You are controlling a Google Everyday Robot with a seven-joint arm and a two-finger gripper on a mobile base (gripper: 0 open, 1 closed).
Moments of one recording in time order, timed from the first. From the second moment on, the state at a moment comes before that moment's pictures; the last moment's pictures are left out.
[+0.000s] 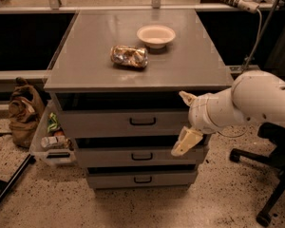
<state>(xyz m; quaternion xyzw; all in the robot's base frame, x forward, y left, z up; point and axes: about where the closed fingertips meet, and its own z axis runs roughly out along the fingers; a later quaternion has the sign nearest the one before) 0.530 -0.120 0.761 -0.62 0.70 0.04 0.35</state>
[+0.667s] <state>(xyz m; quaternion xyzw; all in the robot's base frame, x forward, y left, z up) 0.545 -0.108 0.742 -0.64 0.68 0.06 0.36</state>
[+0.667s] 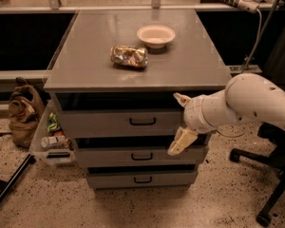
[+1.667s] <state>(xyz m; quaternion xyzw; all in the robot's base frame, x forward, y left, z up) 0.561 -0.099 0.700 -0.64 0.68 0.08 0.35</state>
